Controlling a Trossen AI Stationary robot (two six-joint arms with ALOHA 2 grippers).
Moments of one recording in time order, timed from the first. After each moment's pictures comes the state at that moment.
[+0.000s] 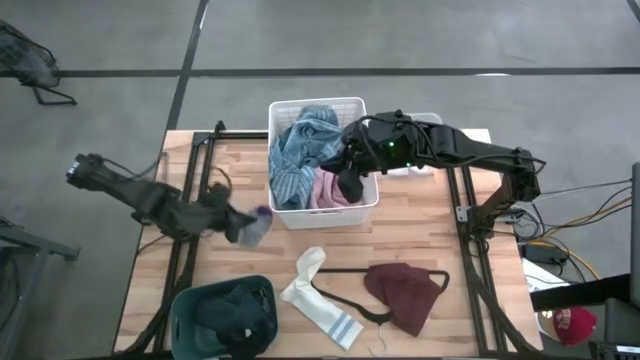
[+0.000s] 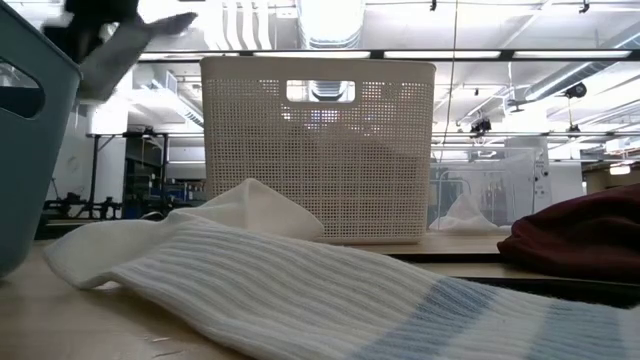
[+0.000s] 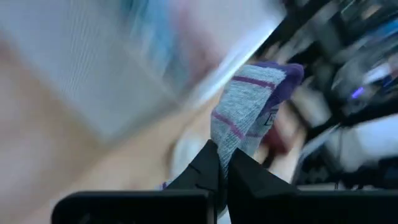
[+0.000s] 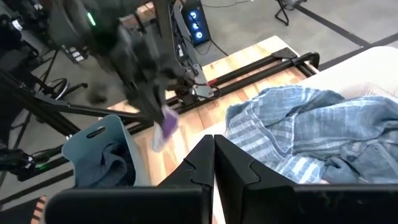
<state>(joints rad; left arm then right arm) -0.42 0.77 0.86 -0.69 -0.52 -1.20 -0.05 1.62 1.91 -0.74 0.02 0.40</state>
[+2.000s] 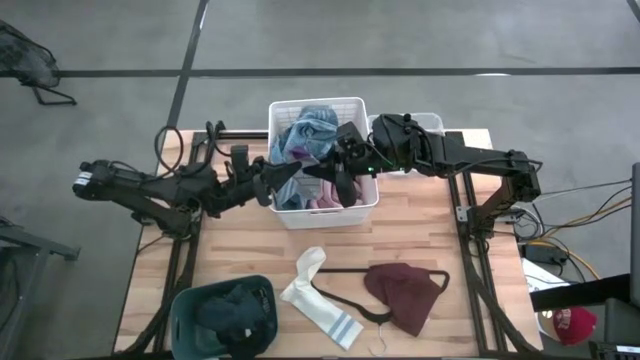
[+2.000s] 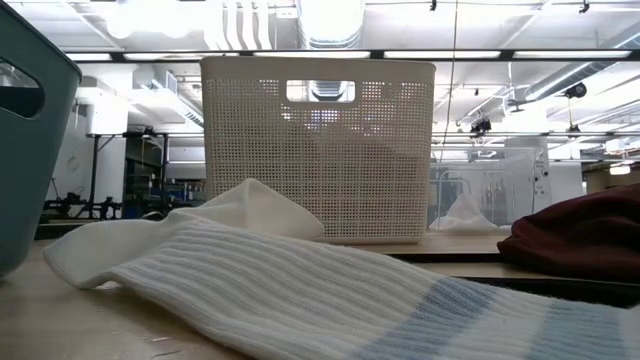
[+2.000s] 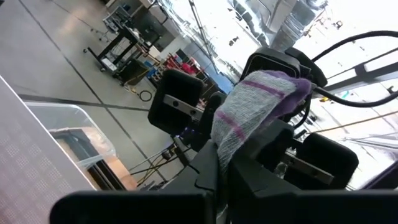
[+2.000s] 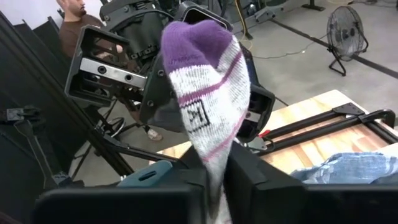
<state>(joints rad) -0.19 1.12 1.09 0.29 -0.58 -0.74 -0.03 1.62 1.82 -0.36 -0.09 0.42</state>
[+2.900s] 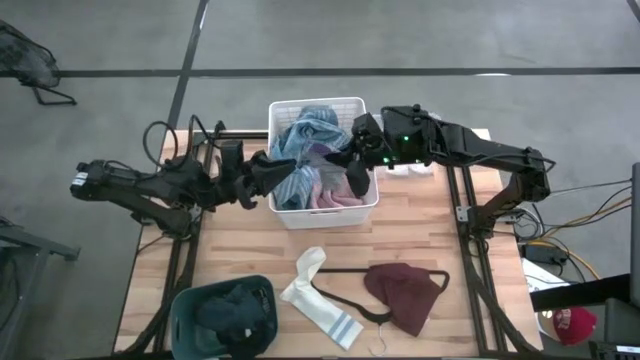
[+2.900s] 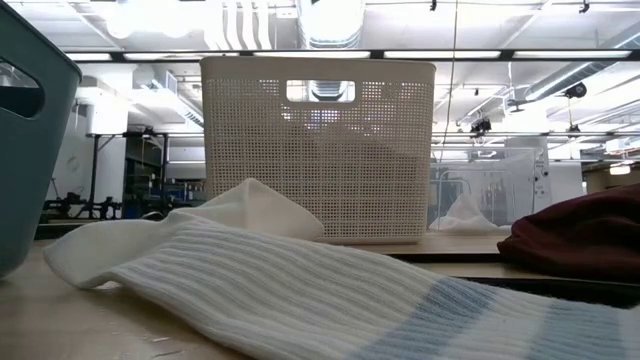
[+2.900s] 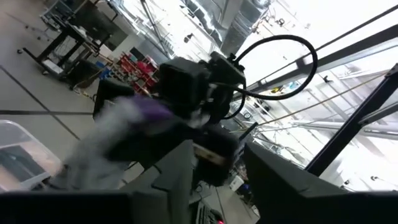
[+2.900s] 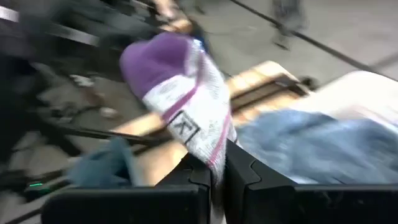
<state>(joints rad) -0.18 1.08 1.09 0.39 -0.39 -0.67 -0.08 1.54 1.82 -0.63 0.03 0.39</state>
